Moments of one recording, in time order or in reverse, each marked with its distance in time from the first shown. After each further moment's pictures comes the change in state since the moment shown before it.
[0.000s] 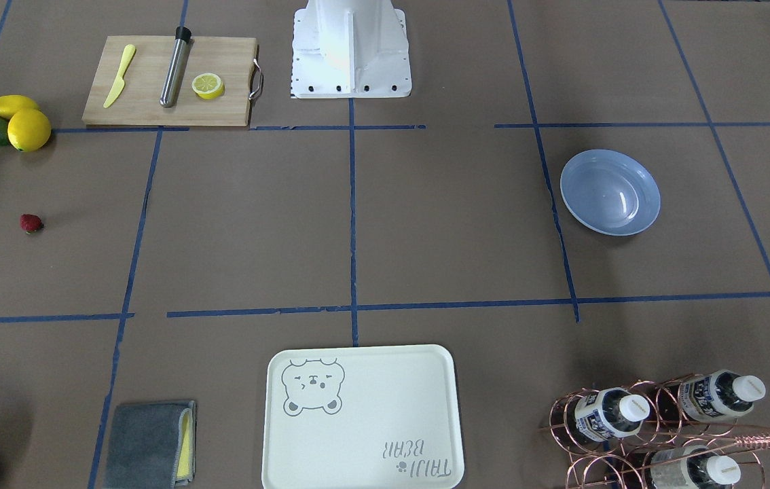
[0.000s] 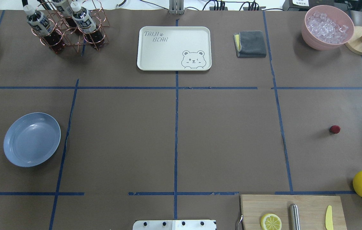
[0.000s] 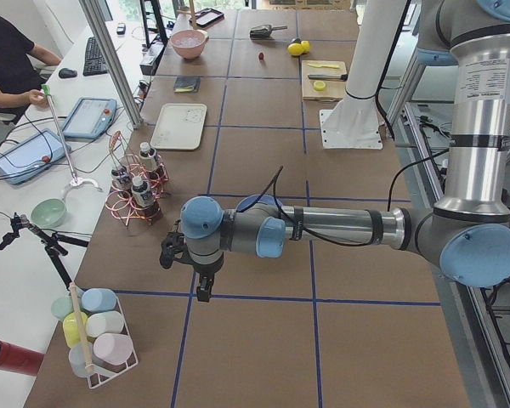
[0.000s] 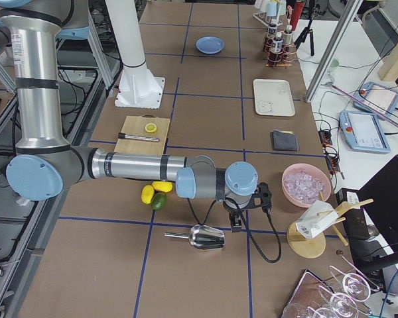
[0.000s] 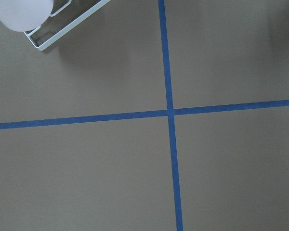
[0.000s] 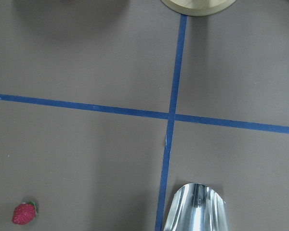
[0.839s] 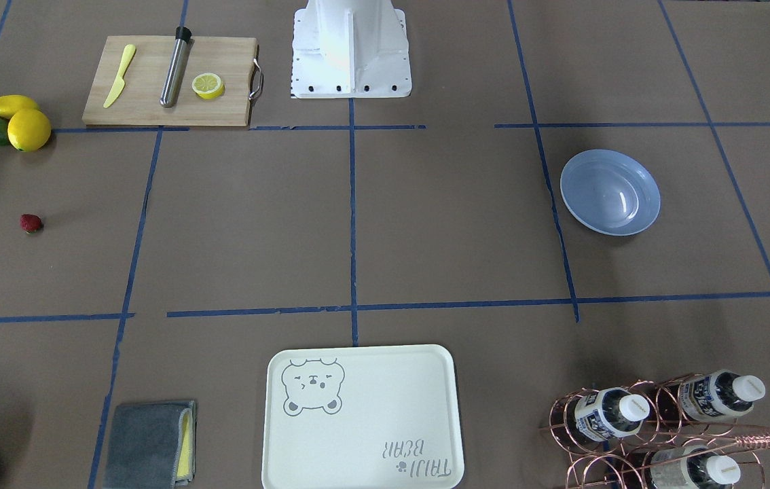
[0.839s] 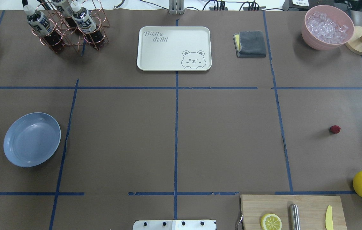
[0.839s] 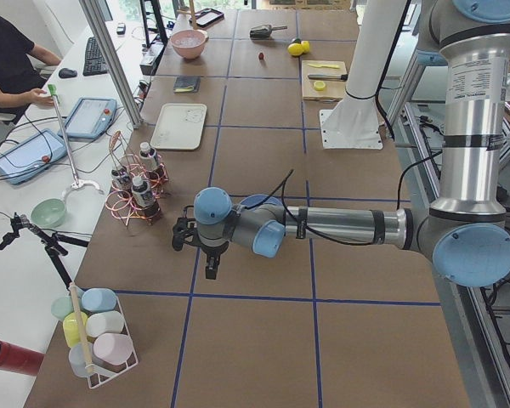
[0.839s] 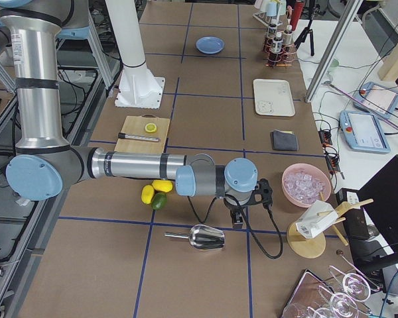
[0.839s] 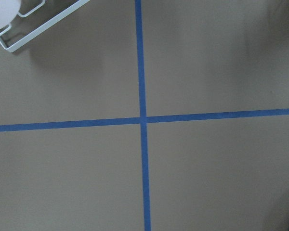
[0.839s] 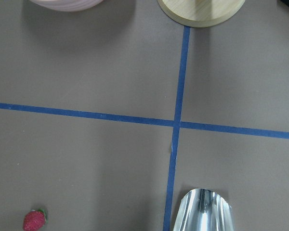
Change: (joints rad) left arm 0.190 0.068 -0.010 -0.362 -0.031 -0.383; right arm 0.000 -0.001 0.034 0.007 -0.005 0.052
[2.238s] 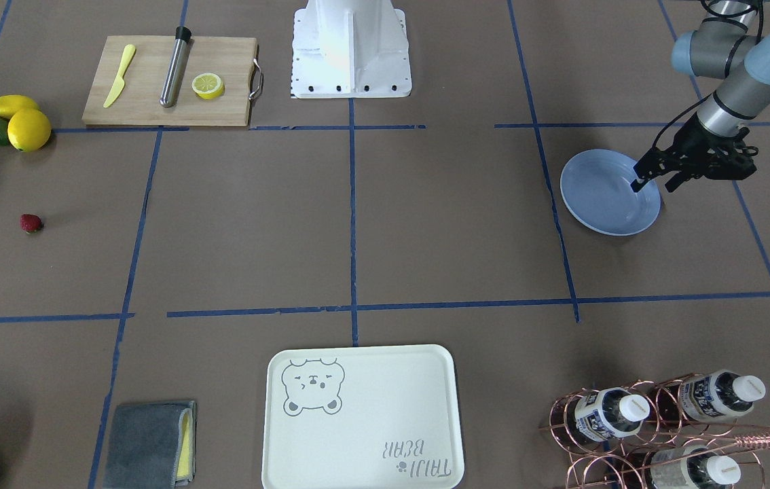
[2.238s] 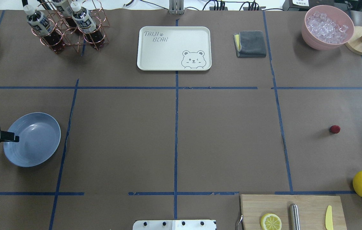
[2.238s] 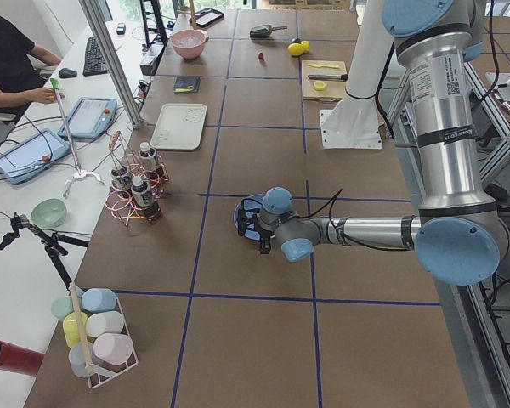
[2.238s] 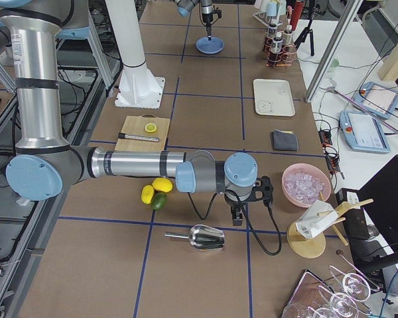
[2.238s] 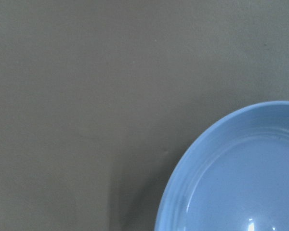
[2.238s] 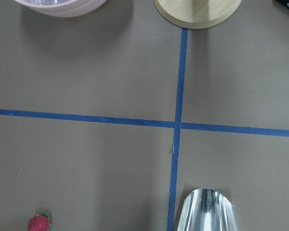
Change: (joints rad) left arm 0.568 0.157 -0.012 -0.581 0.330 -0.742; right arm -0.001 -0.001 0.011 -0.001 -0.002 0.029
